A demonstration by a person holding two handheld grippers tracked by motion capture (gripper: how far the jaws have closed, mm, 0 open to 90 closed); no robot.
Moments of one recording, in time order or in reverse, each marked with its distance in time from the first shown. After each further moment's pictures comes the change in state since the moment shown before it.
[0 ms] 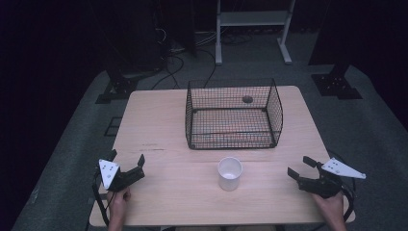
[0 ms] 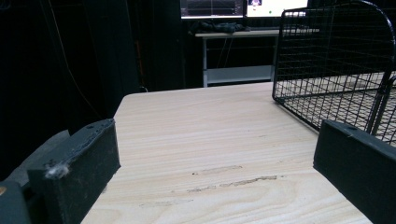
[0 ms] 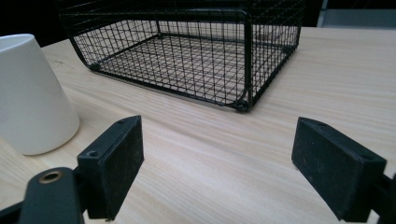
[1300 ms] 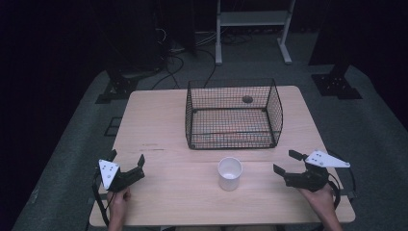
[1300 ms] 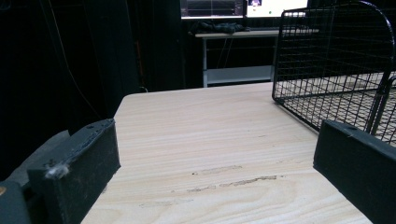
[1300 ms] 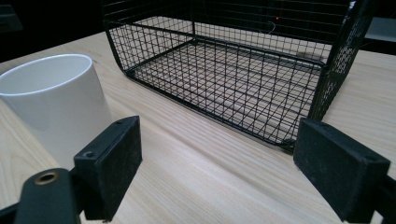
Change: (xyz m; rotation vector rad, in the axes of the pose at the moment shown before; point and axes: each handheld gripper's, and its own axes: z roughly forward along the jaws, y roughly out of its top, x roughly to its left) left arm 0.000 0.000 0.000 0.001 0.001 -0.001; right arm 0.036 0.038 0.020 0.044 0.081 -0.088
